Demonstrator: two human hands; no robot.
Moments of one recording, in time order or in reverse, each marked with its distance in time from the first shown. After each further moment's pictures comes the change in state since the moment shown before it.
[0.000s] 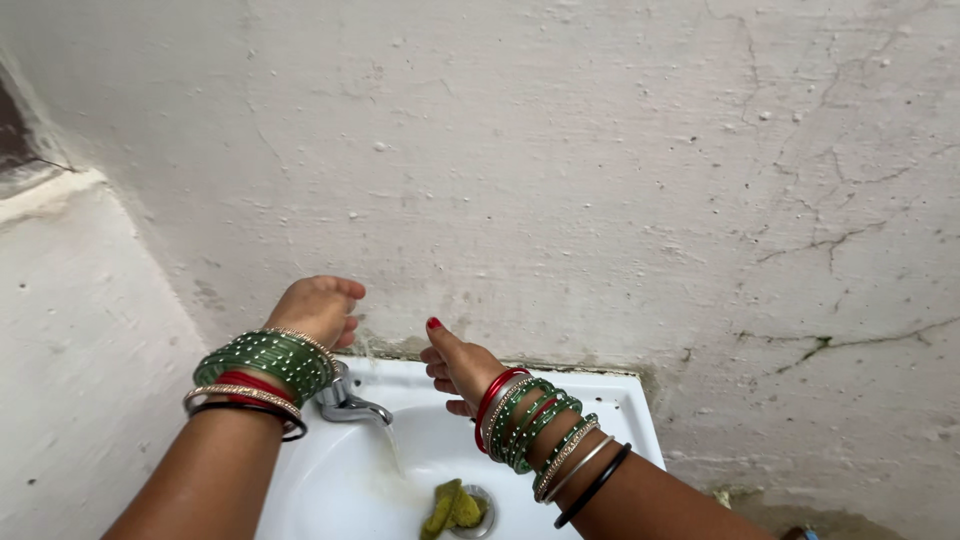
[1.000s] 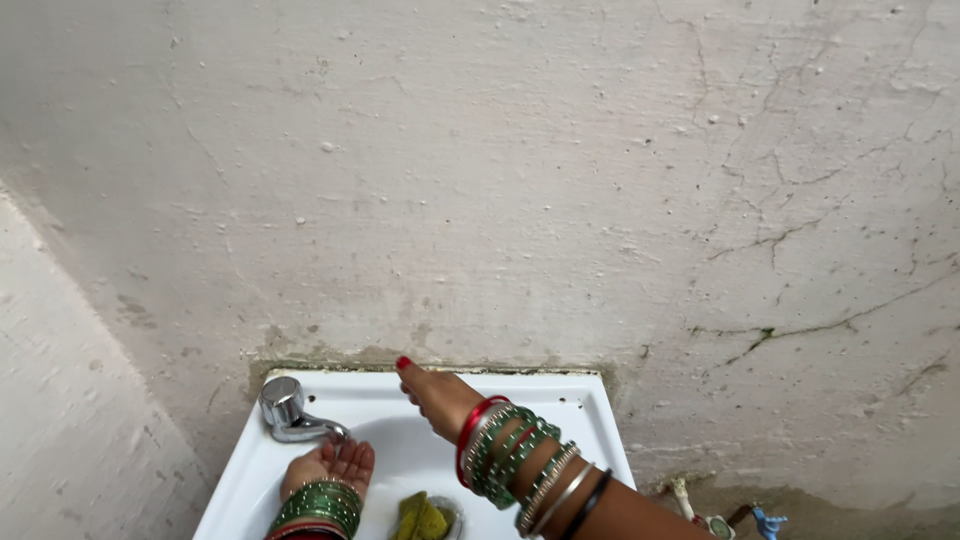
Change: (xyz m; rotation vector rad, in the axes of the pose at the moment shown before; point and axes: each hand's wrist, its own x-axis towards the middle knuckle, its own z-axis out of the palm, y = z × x) left_hand 0.052 -0.220 0.123 -1.370 0.238 -0.679; right_hand 0.007 0.030 -0.012 -0.269 0.109 0.021
